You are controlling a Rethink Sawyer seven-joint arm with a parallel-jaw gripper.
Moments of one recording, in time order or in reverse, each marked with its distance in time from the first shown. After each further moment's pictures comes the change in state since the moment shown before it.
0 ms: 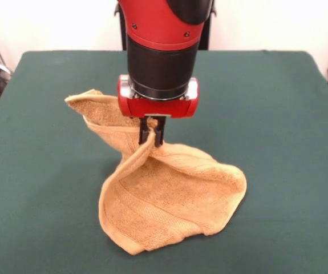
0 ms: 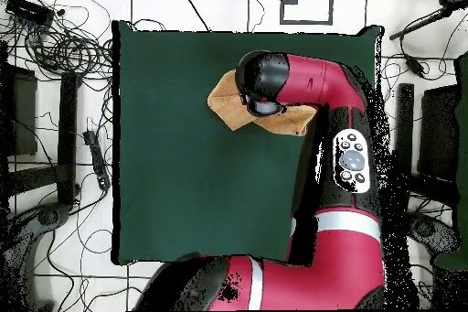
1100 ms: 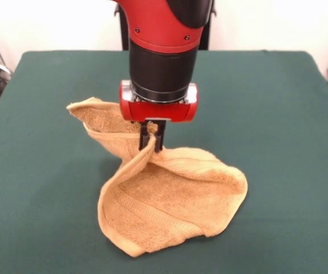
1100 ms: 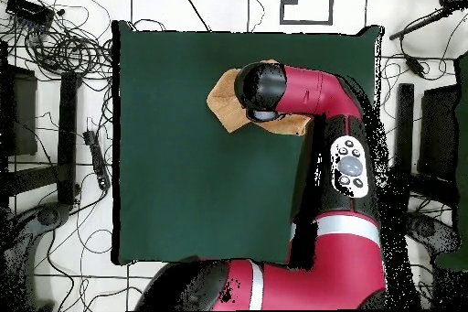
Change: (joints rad) arm -0.001 -0.014 -0.007 0.079 0.001 -0.129 0.000
